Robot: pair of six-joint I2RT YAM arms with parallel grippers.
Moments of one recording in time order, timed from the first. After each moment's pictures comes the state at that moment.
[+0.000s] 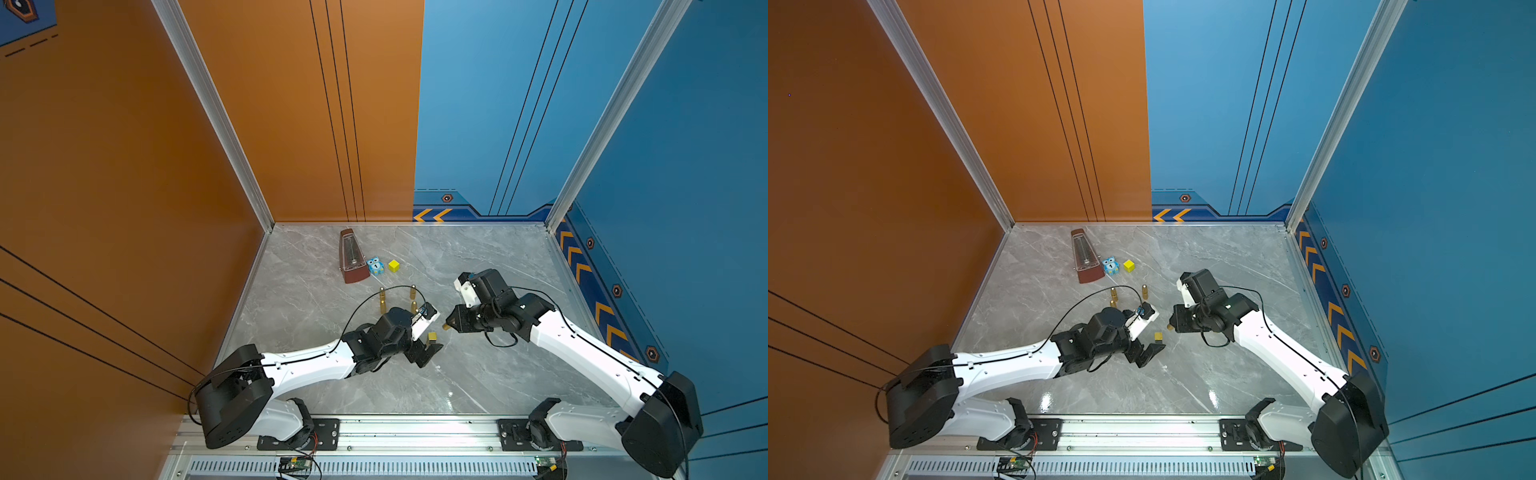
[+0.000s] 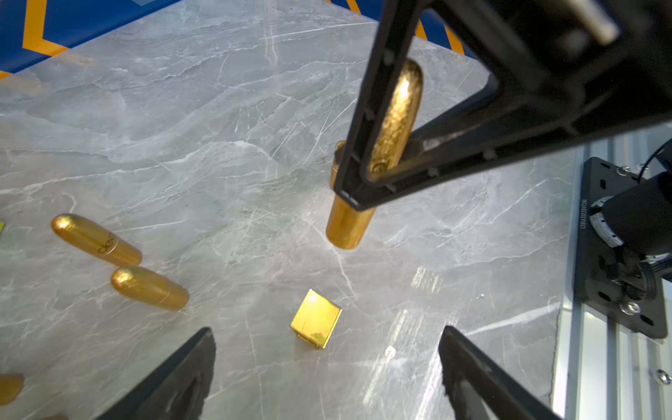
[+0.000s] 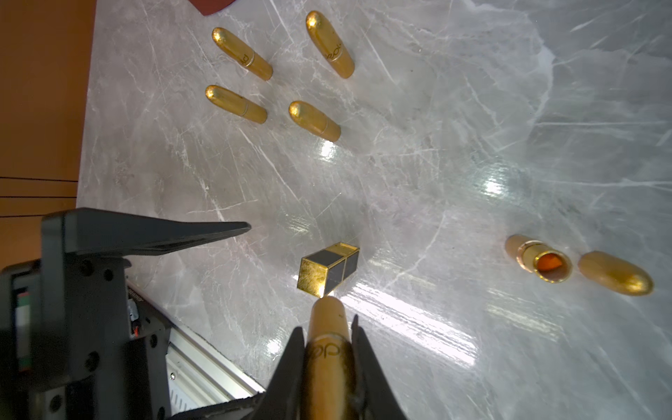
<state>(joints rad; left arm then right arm) -0.97 1.38 0.70 0.14 0.06 -0.05 0.59 1.23 0.97 -0.71 -0.27 0.49</state>
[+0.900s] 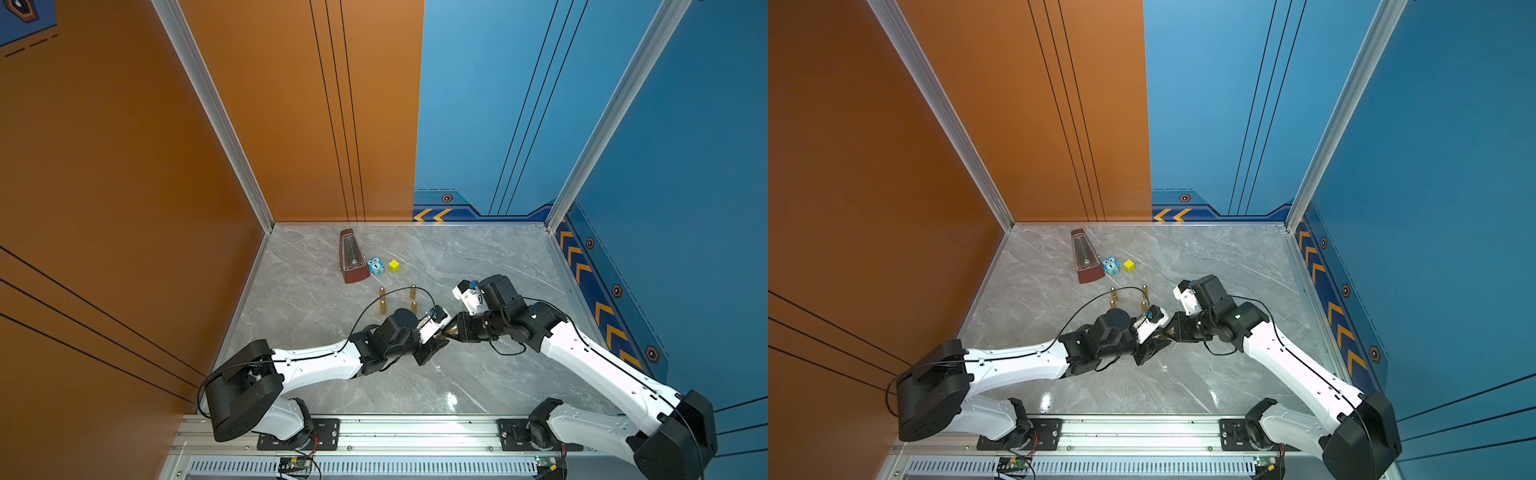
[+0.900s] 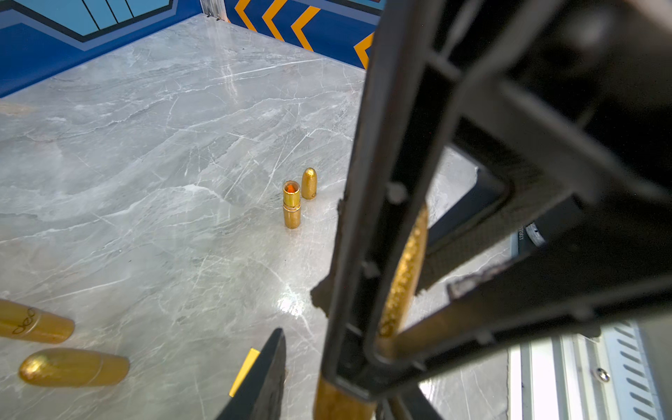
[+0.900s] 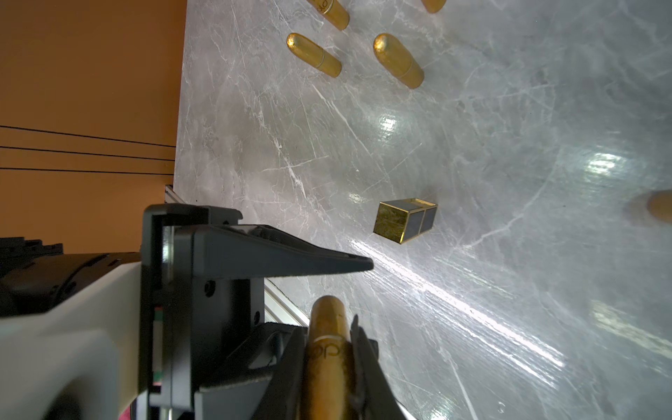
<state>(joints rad) -1.00 1.43 0.71 0.25 0.15 -0.05 0.59 1.14 0.91 -0.69 -0.48 0.57</state>
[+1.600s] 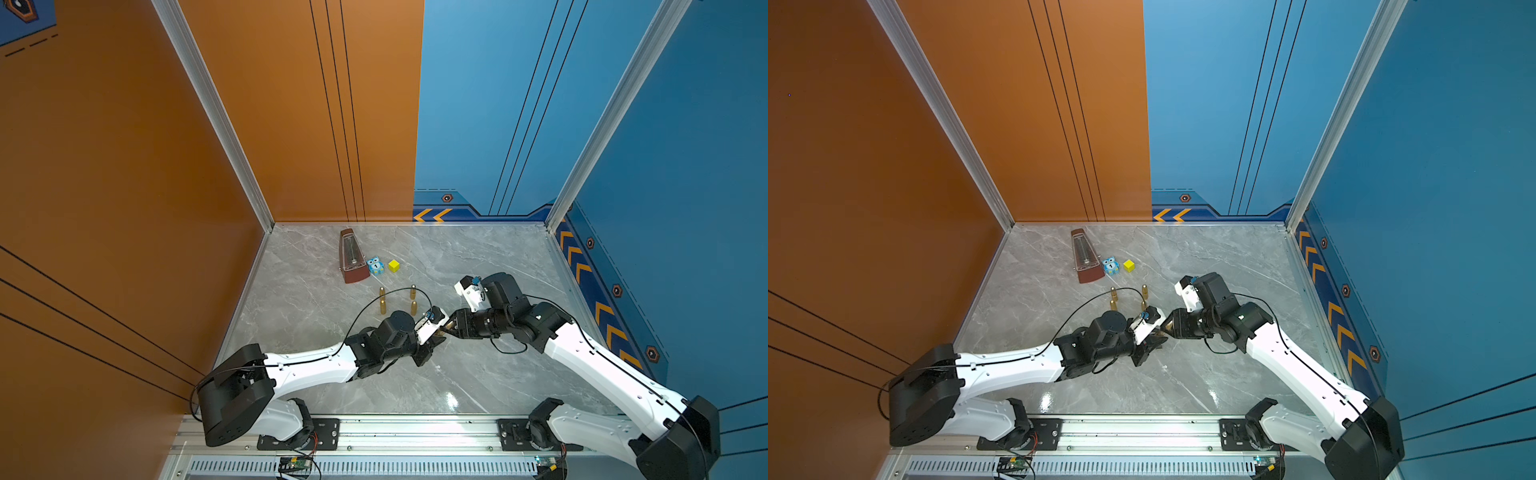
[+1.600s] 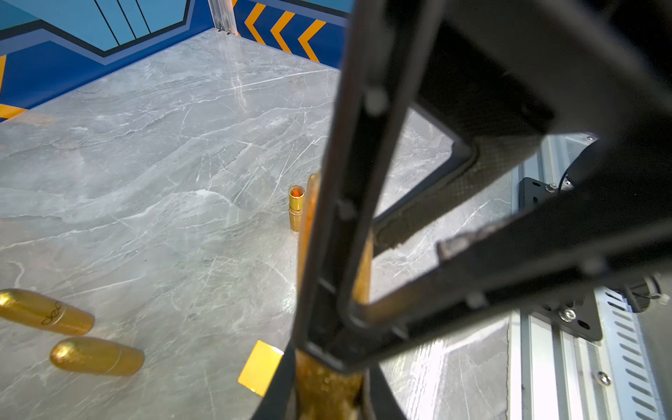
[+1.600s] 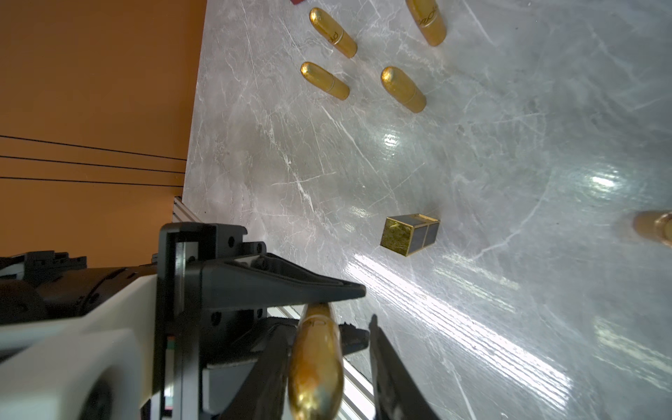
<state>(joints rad) -1.01 1.37 0.67 0.25 0.11 -0.05 0.59 1.12 0.94 -0.68 -0.46 0.58</state>
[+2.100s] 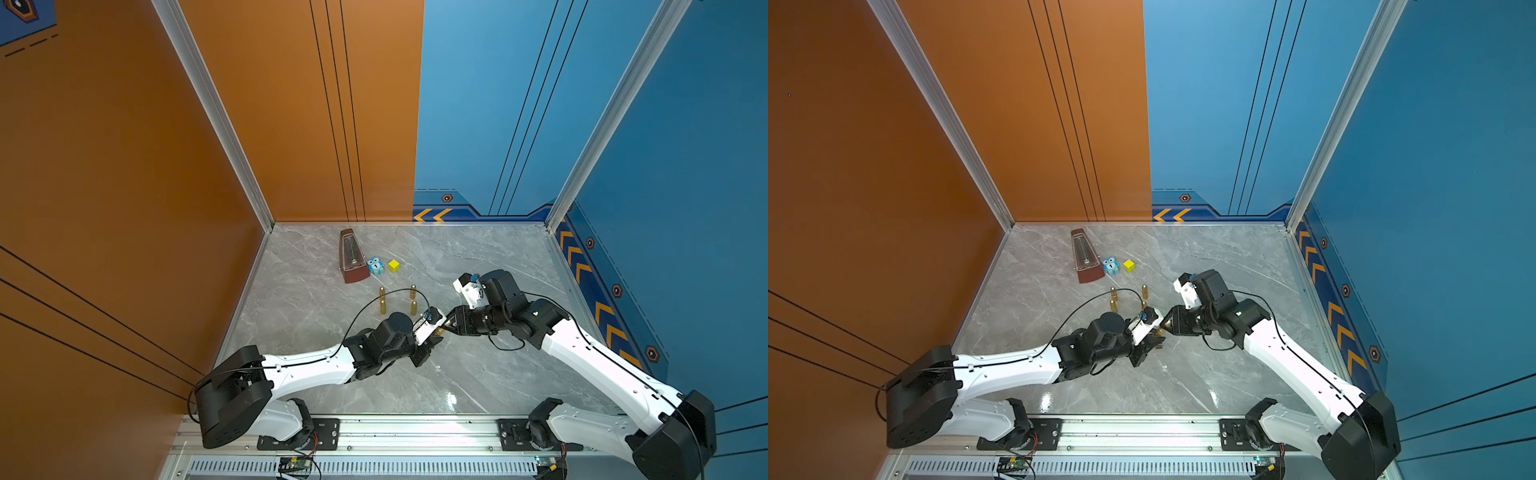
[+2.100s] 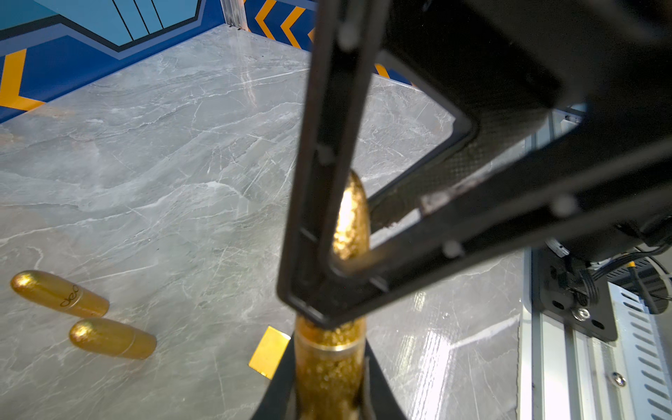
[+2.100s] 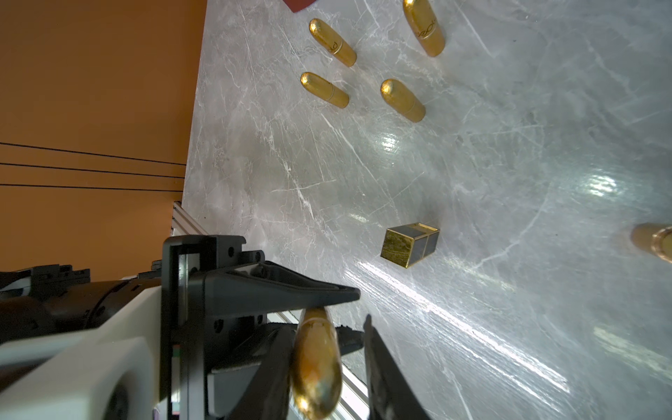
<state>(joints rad) -1.01 1.36 0.66 0.25 0.08 -0.05 0.58 1.15 0.95 -0.67 -0.46 0.57</state>
